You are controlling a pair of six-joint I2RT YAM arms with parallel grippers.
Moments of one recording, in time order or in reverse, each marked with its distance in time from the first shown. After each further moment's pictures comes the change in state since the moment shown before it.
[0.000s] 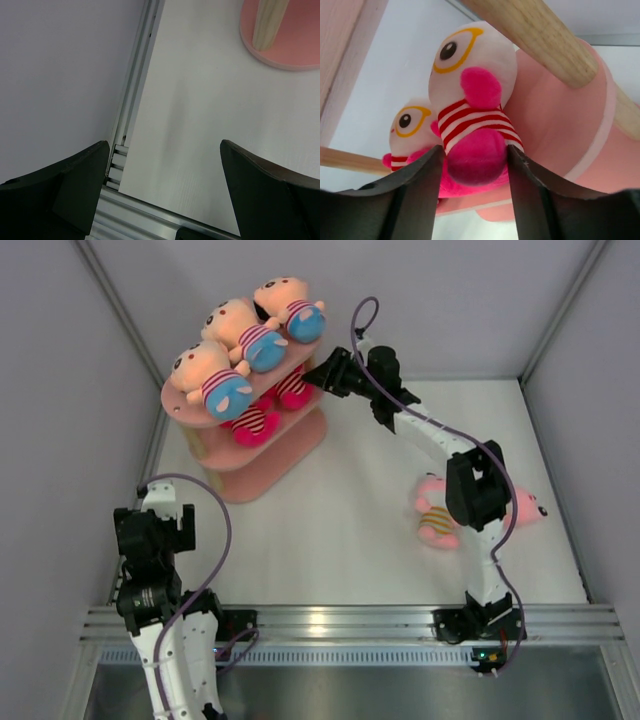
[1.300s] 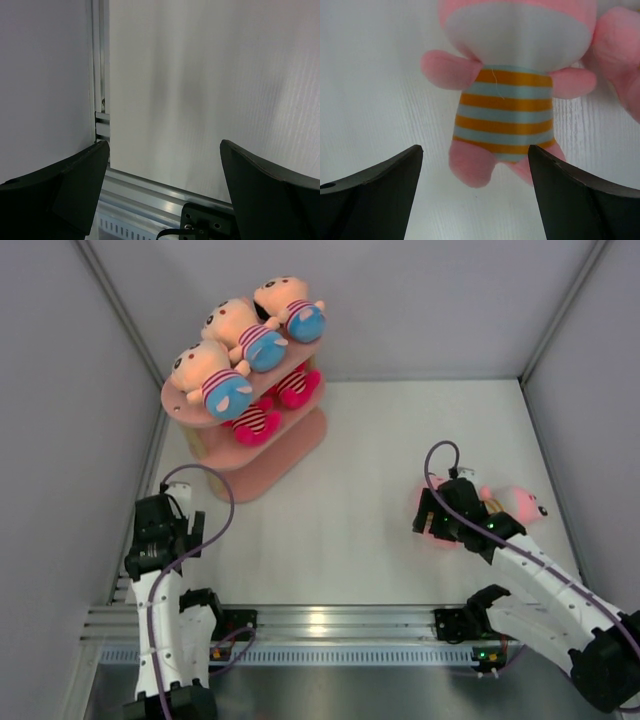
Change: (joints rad) left arm -0.006 0.278 -0.137 0.018 -0.048 0.080; right arm 0.000 -1.249 -1.236 -0.859 0.658 -0.223
